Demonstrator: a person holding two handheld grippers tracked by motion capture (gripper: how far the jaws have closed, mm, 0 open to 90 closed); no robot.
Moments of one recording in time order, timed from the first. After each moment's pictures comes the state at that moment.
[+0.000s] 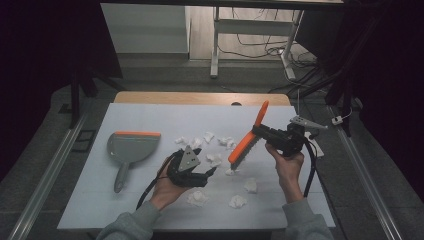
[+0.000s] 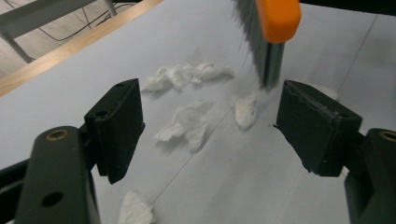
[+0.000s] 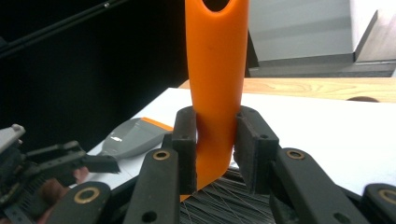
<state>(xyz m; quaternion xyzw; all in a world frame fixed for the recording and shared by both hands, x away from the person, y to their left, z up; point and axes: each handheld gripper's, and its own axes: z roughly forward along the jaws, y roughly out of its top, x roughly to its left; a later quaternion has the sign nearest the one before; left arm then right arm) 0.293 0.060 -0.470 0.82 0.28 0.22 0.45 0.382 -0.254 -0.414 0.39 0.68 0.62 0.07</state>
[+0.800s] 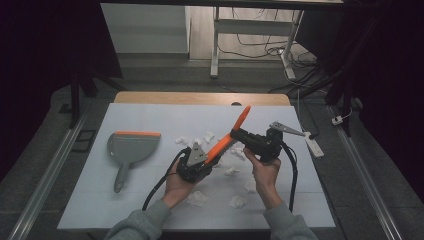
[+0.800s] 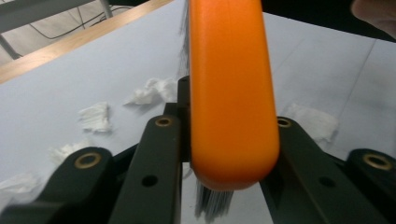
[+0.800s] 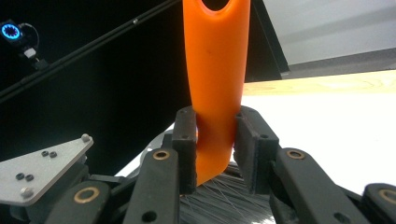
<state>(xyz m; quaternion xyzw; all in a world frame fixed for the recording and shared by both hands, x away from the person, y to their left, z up) 0.309 0.048 -0.477 0.80 0.31 0.19 0.48 0.366 -0.201 -0.428 0.39 0.65 0.65 0.02</state>
